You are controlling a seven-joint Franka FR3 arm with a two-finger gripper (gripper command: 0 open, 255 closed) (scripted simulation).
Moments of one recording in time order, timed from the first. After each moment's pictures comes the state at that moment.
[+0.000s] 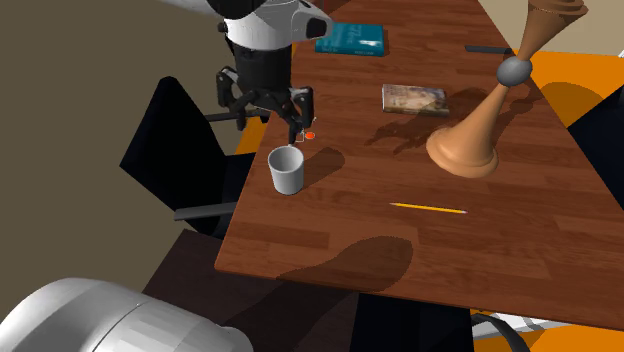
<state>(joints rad) -0.02 -0.66 -0.07 -2.49 0.05 1.78 -0.10</state>
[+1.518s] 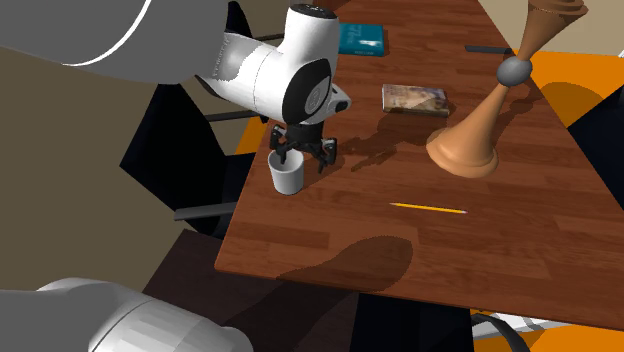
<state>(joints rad) -0.01 -0.20 -0.13 -2.56 0.07 2.32 -0.22</state>
